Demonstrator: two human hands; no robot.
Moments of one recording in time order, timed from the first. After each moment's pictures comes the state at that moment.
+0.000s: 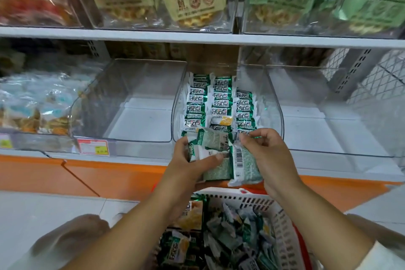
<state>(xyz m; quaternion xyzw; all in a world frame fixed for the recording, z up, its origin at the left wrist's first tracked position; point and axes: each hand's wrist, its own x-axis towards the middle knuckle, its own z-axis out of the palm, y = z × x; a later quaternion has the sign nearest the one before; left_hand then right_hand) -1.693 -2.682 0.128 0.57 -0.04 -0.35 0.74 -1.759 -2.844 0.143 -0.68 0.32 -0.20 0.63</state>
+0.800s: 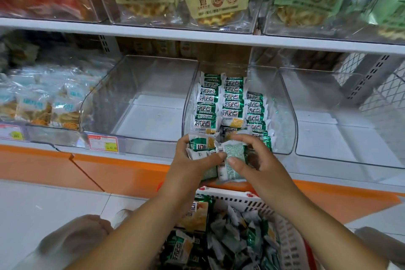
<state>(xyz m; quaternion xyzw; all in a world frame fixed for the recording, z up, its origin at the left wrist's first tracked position) -1.688 -2.678 0.133 0.60 -0.02 -0.28 0.75 -1.772 -2.825 0.147 -0.83 0.13 -0.06 0.54</state>
